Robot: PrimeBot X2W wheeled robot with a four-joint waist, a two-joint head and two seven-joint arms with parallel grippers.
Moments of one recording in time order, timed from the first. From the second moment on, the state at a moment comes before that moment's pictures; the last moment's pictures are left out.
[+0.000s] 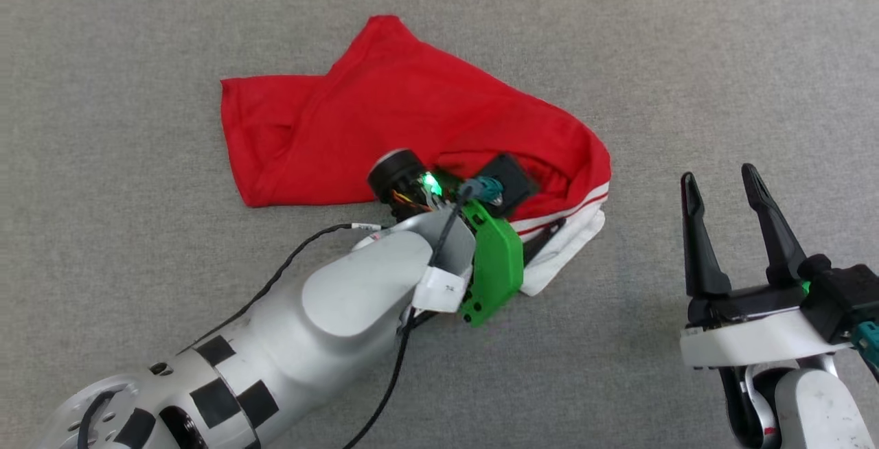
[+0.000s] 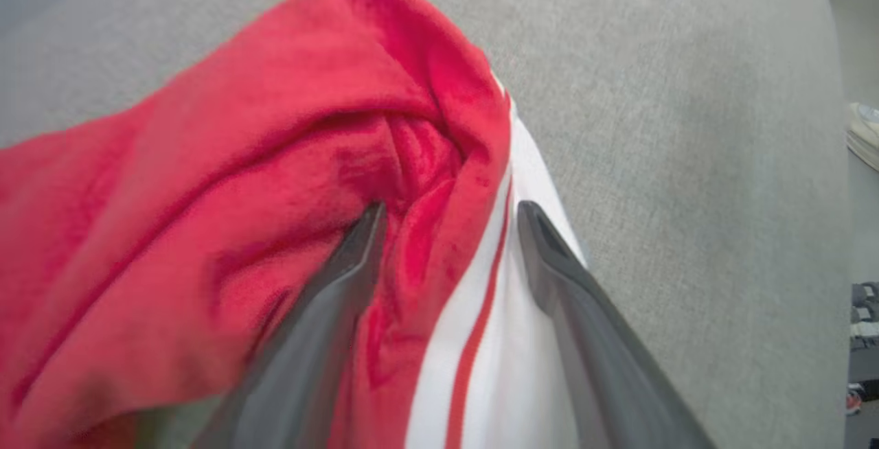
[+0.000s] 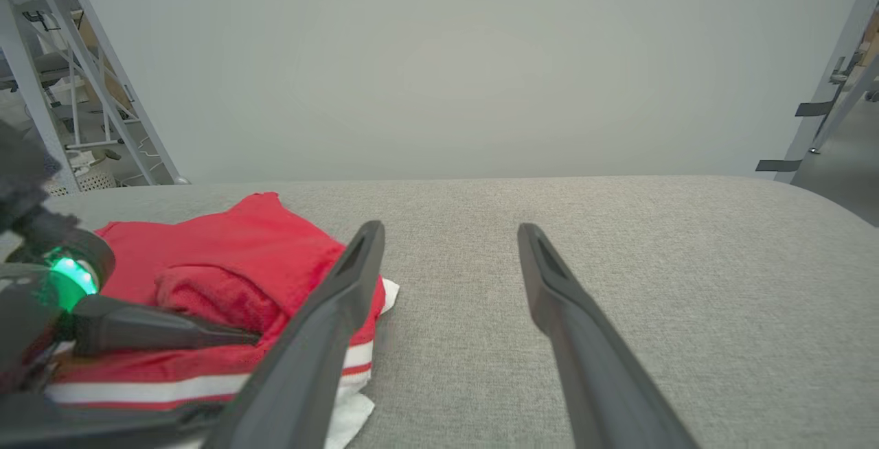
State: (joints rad) left arm -0.96 0.21 -1.26 0.52 -0.77 -0.13 0.06; right arm -0.10 -0.05 0.03 -0.10 0.15 0.13 -0.26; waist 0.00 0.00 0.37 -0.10
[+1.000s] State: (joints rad) left arm -0.25 0.37 -0.44 0.13 -0.44 0.33 -0.26; right arm 0.07 -0.05 -0.01 -0.09 0.14 0.13 -0.26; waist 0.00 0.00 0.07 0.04
